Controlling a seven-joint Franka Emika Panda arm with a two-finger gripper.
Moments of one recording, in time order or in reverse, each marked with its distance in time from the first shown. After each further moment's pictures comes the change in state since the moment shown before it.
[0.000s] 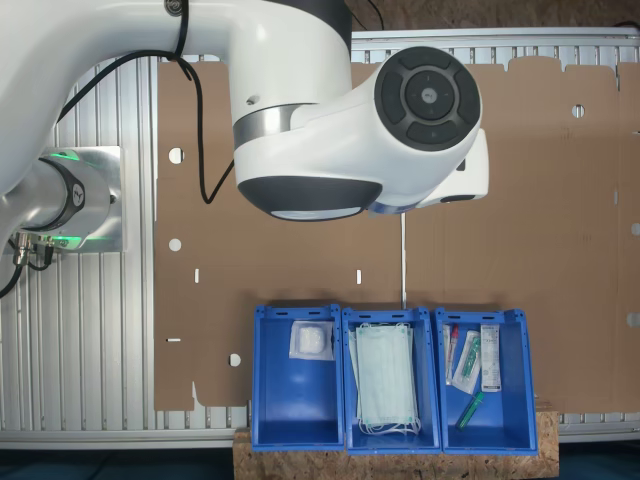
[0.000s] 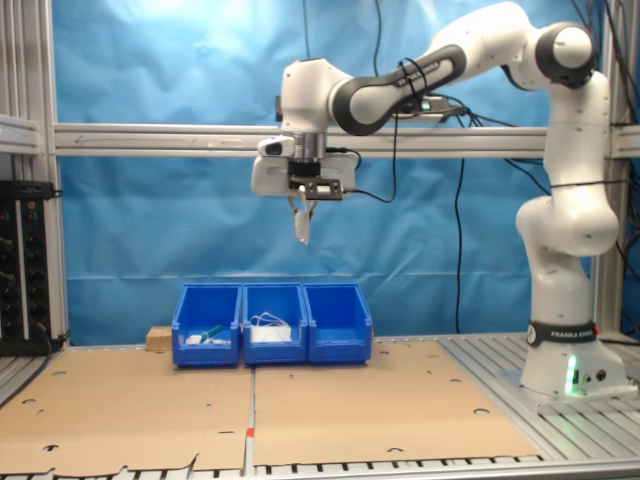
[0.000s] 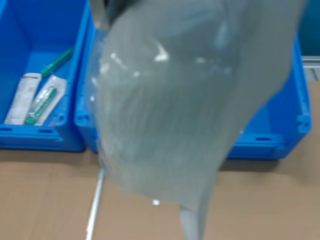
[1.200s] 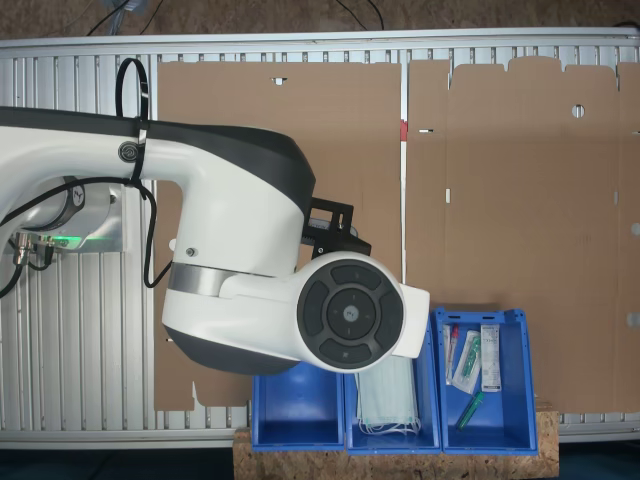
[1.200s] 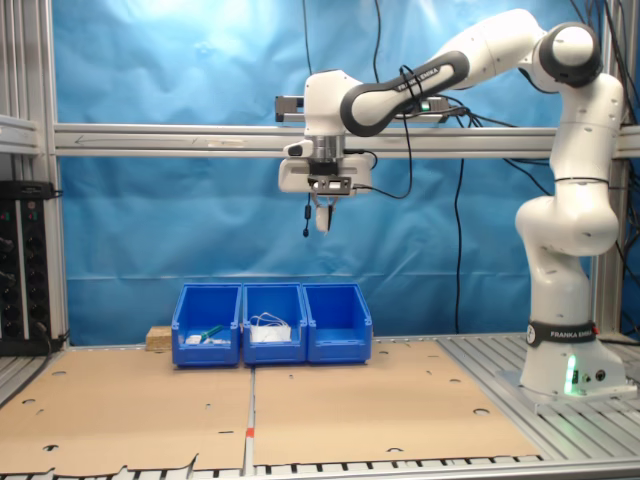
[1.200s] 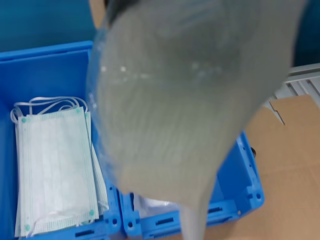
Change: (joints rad) arm 0.009 -0.114 -0.270 -0.102 -0.037 -0.008 0.000
